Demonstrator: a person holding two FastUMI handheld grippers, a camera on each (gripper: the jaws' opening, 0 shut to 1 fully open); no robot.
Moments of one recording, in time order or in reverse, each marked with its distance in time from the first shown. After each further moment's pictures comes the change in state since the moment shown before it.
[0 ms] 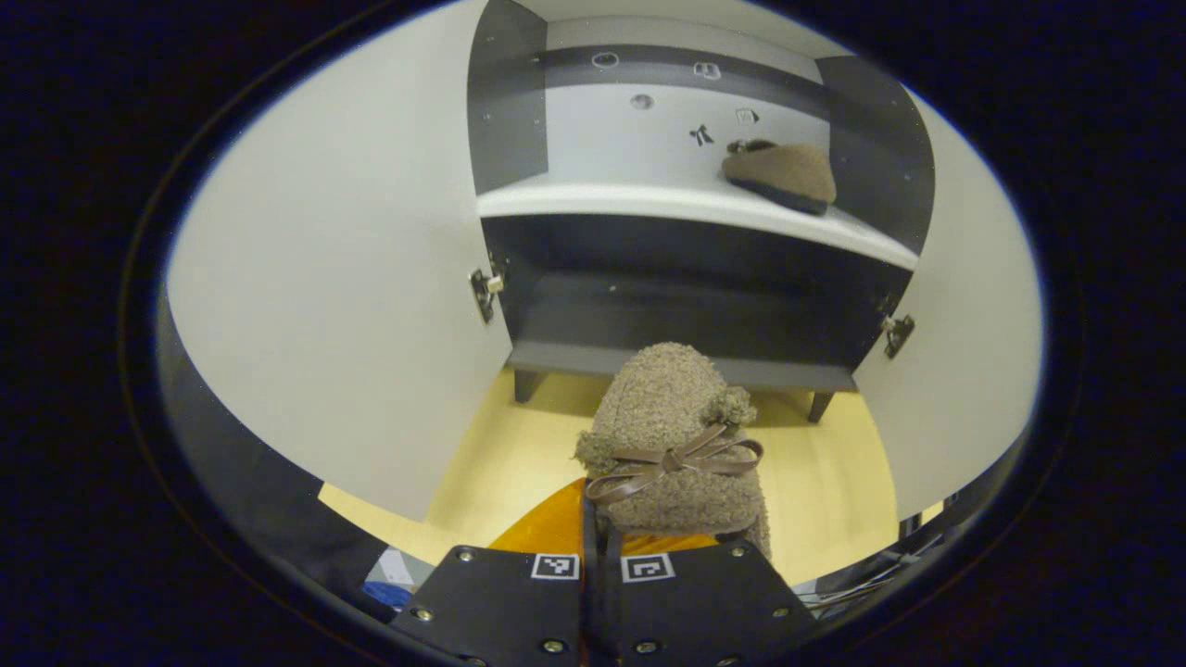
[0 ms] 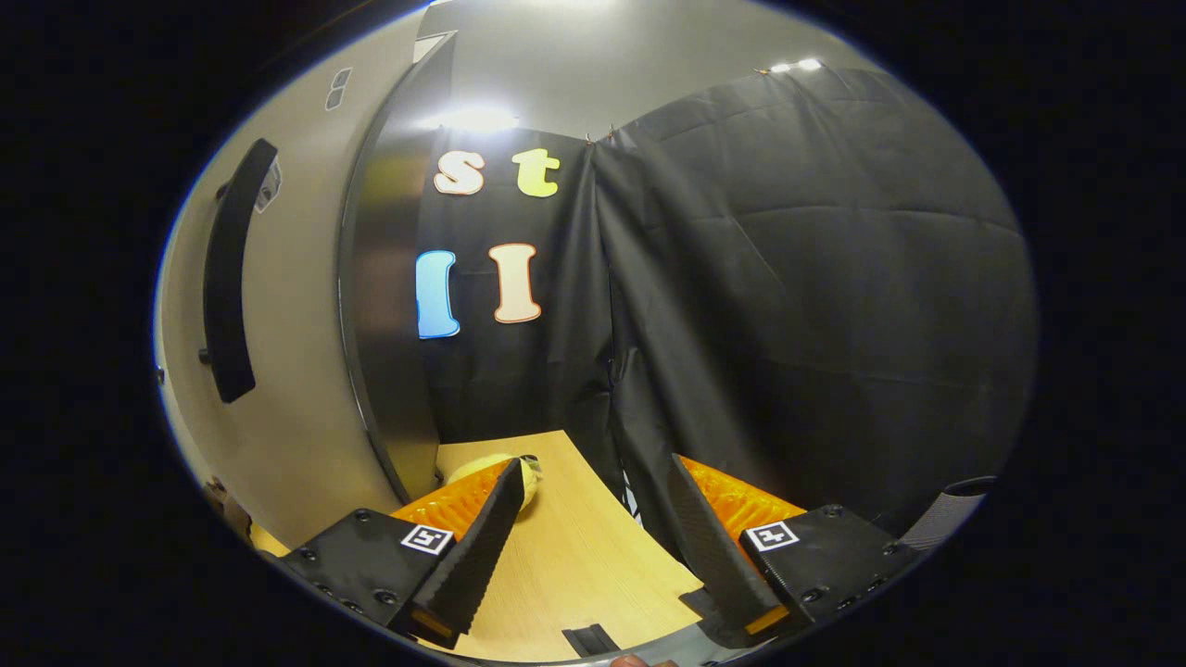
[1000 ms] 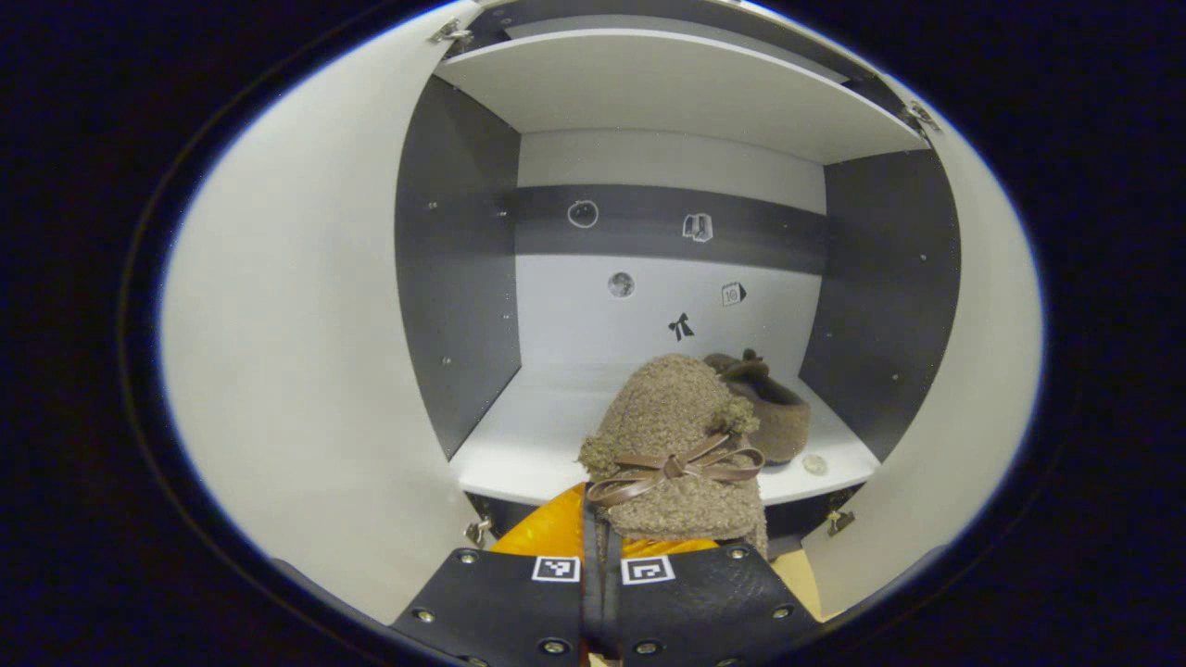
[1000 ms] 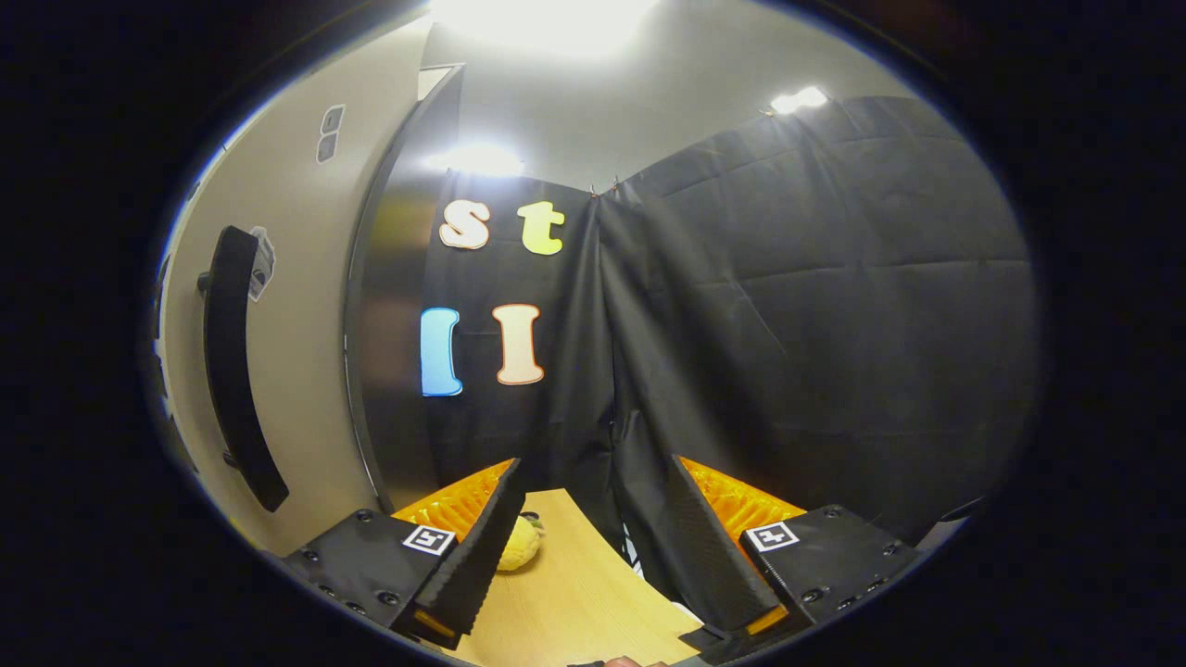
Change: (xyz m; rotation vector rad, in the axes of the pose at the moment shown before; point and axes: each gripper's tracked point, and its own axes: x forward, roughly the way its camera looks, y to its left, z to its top) left arm 0.033 -0.006 0.161 0.019 -0.346 -0.096; right arm -0.013 0.014 0.075 -0.006 -0.180 -0.028
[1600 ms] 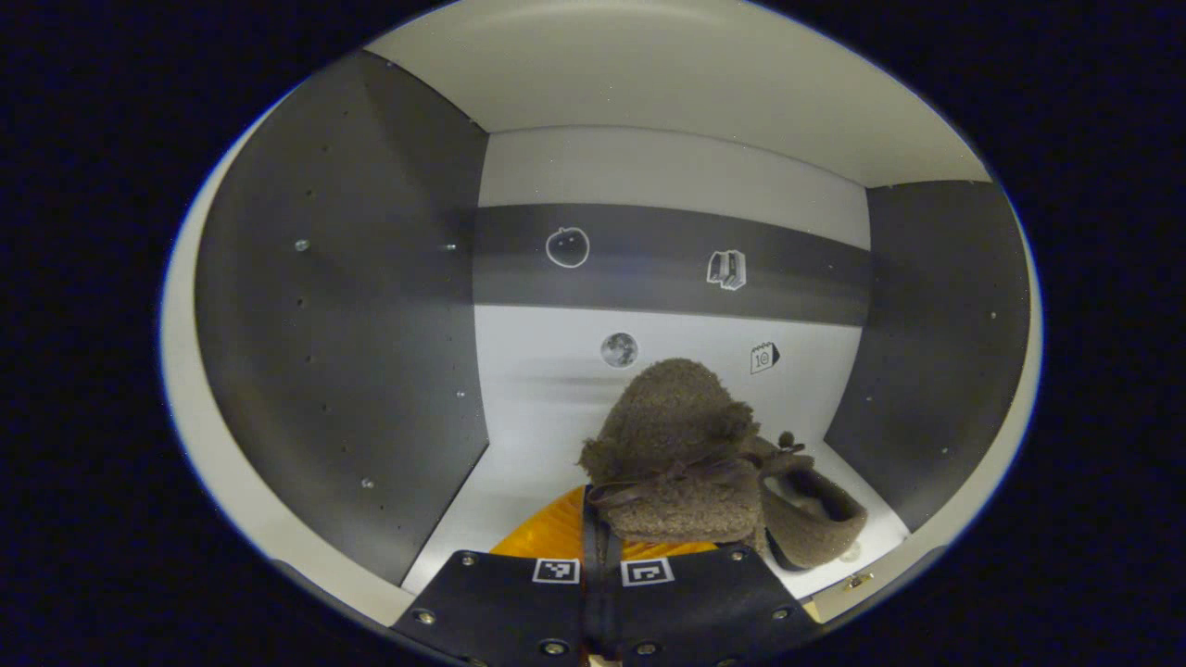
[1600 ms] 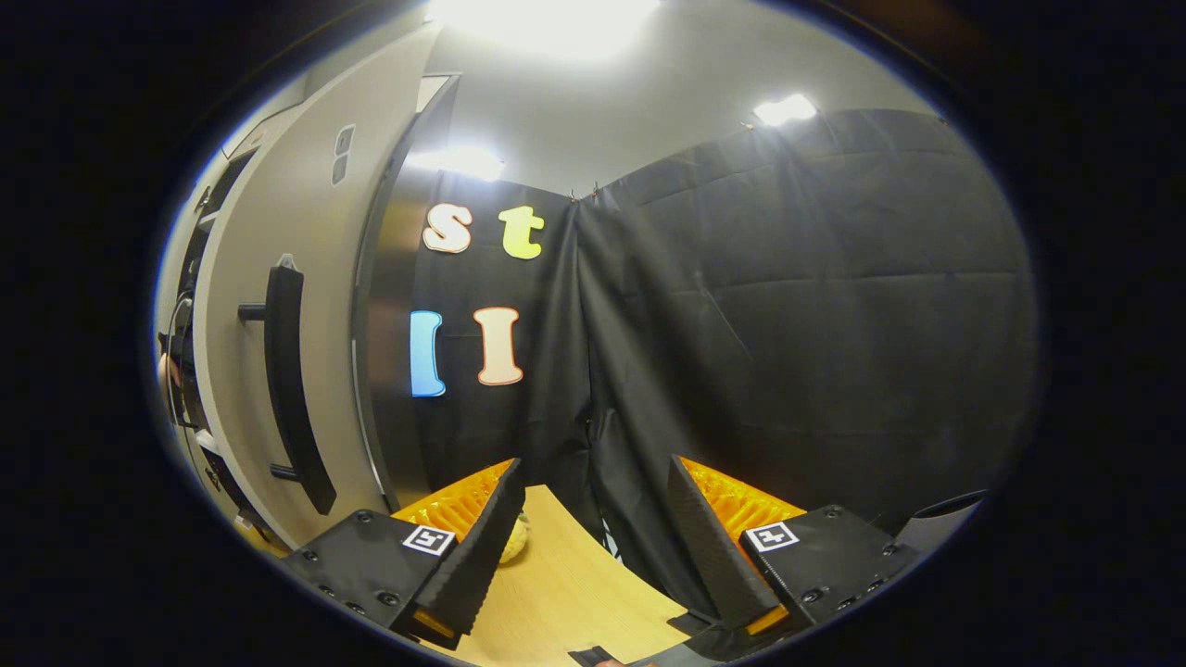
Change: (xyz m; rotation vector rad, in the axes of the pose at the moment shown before) left arm 0.136 0.006 0.068 0.014 -0.075 -0.036; right arm -0.045 -0.001 0.013 -0.009 0.008 -0.090
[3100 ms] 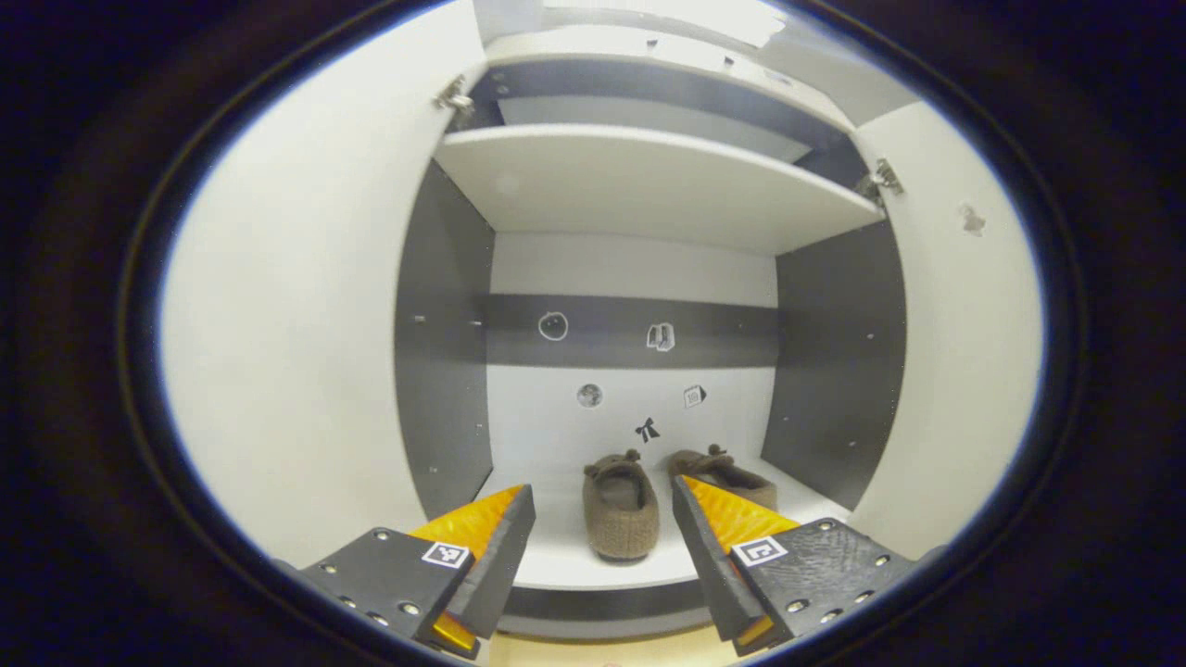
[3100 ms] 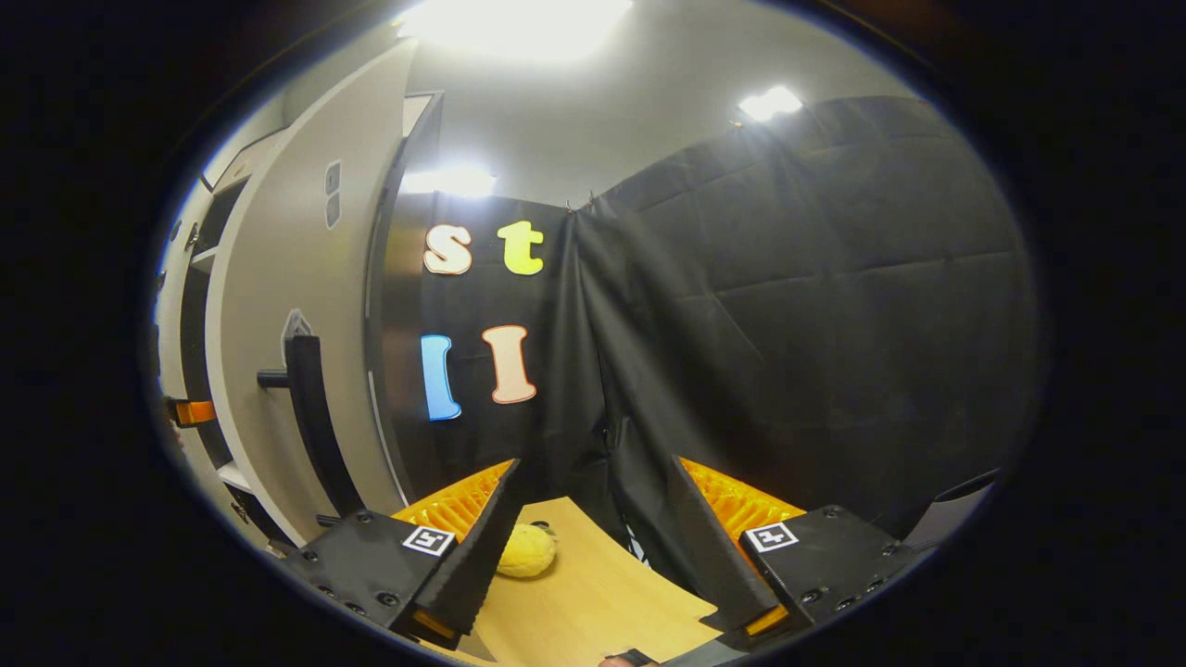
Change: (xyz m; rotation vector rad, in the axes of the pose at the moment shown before) left arm -0.171 0.003 0.001 0.014 -0.271 -0.098; right arm 0.007 0.023 0.016 0.093 0.002 0.061
